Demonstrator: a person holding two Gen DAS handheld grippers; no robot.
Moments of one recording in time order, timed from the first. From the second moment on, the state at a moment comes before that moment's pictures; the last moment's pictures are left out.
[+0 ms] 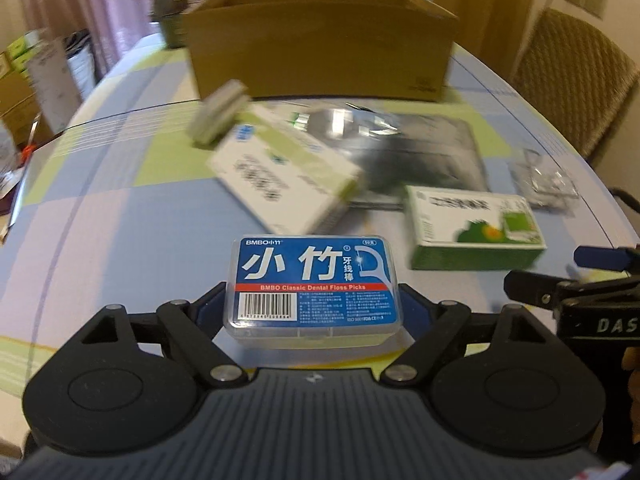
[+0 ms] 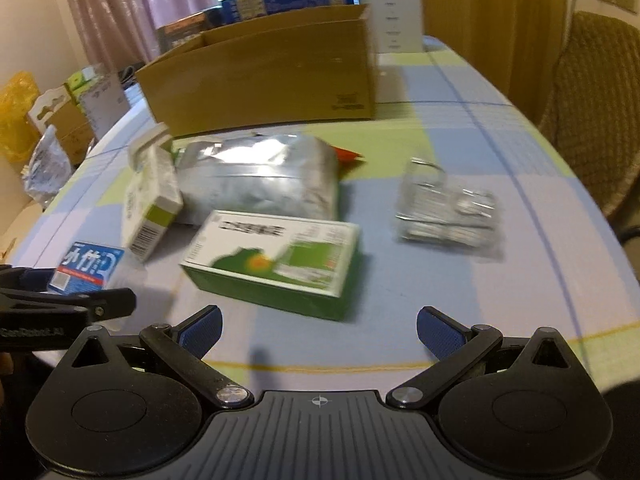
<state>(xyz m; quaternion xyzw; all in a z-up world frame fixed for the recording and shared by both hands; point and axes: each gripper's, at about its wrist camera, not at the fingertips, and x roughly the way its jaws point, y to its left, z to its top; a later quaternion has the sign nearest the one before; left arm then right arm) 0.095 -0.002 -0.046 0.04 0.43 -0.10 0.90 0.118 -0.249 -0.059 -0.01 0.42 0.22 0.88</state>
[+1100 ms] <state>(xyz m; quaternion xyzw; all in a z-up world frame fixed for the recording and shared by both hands) 0.098 0.010 -0.043 0.03 0.44 -0.13 0.89 0.147 -0.186 -0.068 -0.31 0.39 0.45 0.74</state>
